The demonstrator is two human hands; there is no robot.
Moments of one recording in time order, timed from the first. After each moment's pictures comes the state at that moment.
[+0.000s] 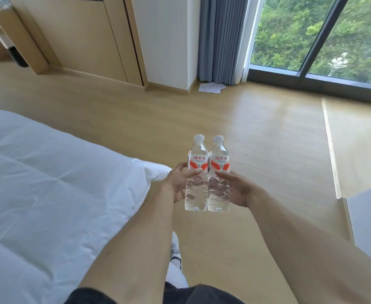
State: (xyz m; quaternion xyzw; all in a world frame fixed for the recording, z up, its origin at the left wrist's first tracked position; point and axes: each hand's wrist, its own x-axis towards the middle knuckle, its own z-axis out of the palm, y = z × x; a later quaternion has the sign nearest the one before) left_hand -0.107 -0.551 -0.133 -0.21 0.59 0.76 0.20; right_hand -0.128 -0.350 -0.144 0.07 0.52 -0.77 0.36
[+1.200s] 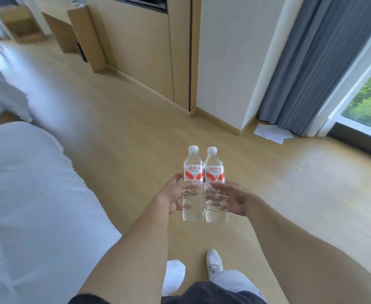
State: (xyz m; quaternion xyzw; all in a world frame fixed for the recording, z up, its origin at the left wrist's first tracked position) left_hand -0.646 -0.780 -0.156 -0.36 0.56 0.74 0.10; right_hand -0.740 -0.594 -0.155 0.04 0.59 -0.65 0.49
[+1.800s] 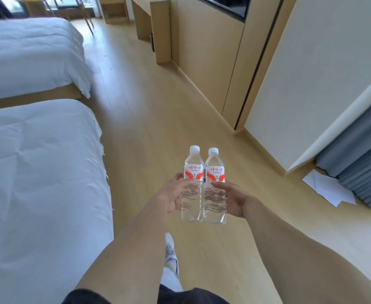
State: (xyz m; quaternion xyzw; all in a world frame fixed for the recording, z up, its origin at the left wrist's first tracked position) left_hand -0.779 -0.895 -0.151 -0.46 0.48 0.75 -0.01; right_hand -0.939 -0.754 -0.155 -0.05 0.58 -0.53 0.62
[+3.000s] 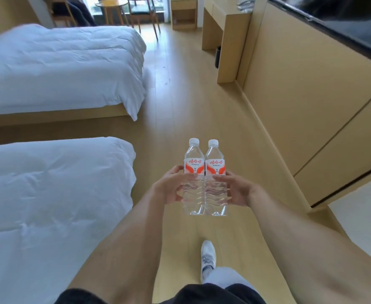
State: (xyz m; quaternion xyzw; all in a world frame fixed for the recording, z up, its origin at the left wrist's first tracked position) left_hand -0.955 -1.488 -0.138 -0.50 0.43 0.74 -0.13; right_hand -1.164 -1.404 -0.153 -0.19 0.60 -0.38 0.67
